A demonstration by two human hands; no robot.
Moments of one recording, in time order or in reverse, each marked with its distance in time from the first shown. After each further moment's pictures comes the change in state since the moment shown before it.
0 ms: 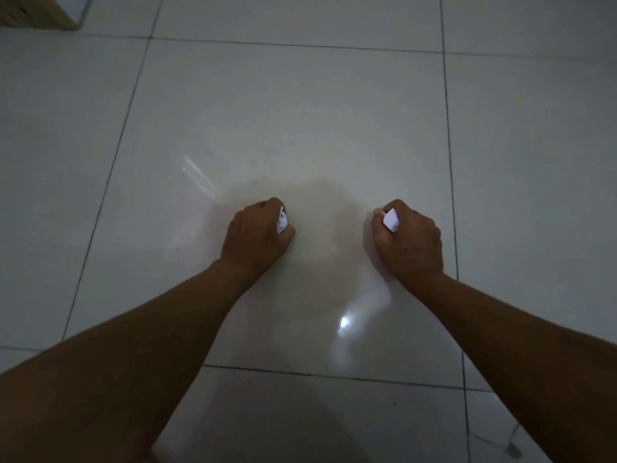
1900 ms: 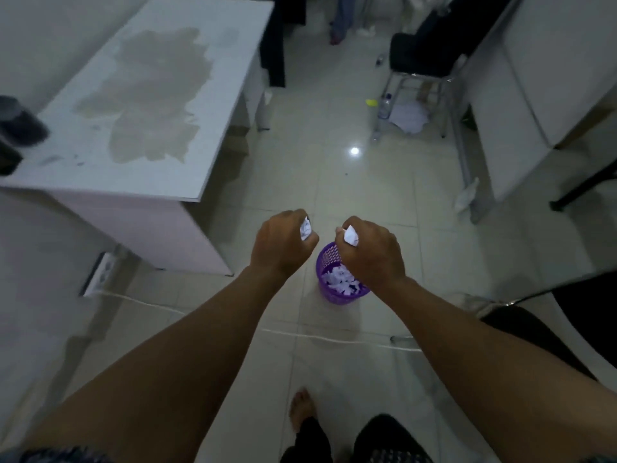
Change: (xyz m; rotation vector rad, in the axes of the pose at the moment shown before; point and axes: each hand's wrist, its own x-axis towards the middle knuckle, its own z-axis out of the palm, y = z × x) left_hand -0.119 1.117 -0.405 -0.224 -0.517 1.427; right_hand -0.268 0.130 -1.030 -0.099 0.838 0.978
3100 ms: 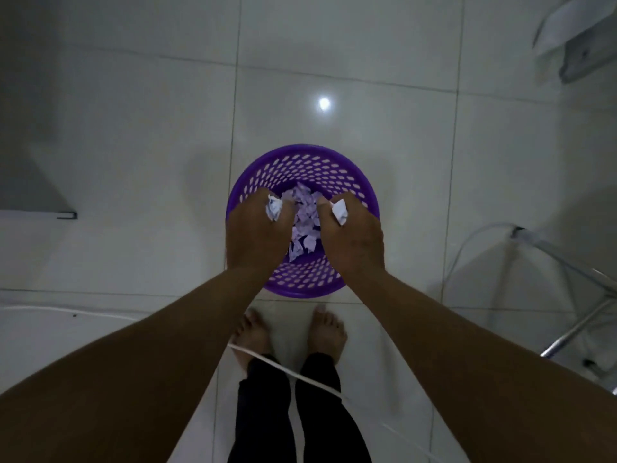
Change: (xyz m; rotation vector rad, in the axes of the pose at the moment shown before) left_hand 0.098 -0.185 0.563 -0.302 -0.154 -0.454; right_hand 0.101 0.389 0.428 0.260 -0.193 0.585
